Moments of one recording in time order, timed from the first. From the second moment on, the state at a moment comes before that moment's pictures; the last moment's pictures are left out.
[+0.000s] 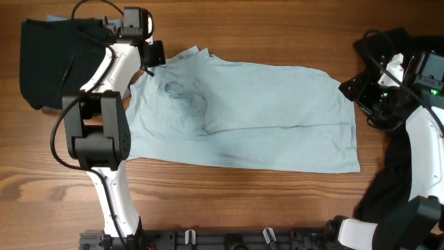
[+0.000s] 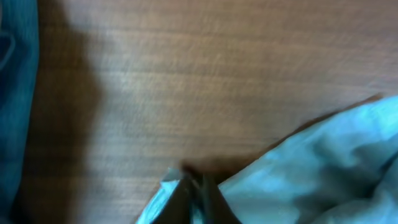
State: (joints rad) left arm -0.06 2.22 1.70 -0.58 -0.03 -0.15; right arm -0.35 1.49 1.18 -0.83 -0.48 0.21
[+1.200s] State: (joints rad) left arm -0.21 2.36 1.71 -0.23 0.19 -0.16; right arm -0.35 1.49 1.18 -0.83 -0.47 0.21
